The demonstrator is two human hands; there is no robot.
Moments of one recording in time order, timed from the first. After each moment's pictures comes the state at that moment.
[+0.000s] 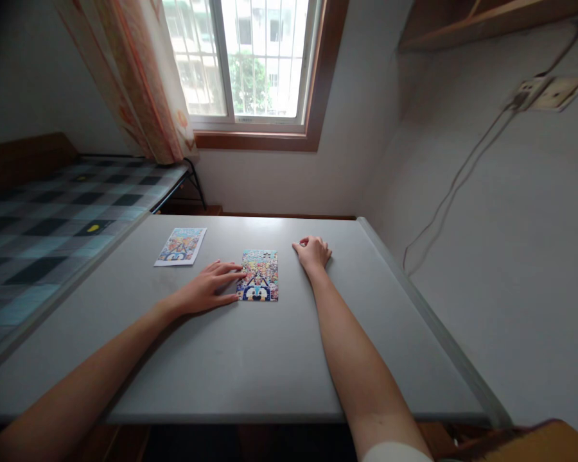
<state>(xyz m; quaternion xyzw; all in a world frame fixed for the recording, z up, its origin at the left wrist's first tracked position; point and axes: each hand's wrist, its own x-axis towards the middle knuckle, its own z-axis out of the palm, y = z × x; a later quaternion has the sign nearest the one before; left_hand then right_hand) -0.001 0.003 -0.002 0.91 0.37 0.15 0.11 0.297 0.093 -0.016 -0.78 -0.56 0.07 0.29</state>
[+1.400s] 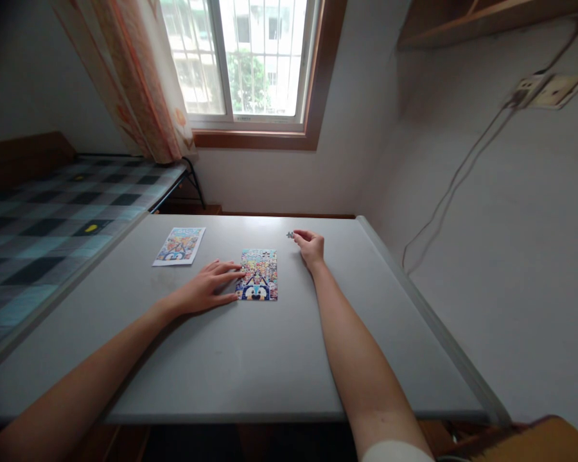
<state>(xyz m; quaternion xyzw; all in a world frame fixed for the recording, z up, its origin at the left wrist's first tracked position) -0.001 0.001 0.000 0.91 0.37 0.15 0.12 0.298 0.109 -0.027 -0.53 -0.50 0.32 0.61</state>
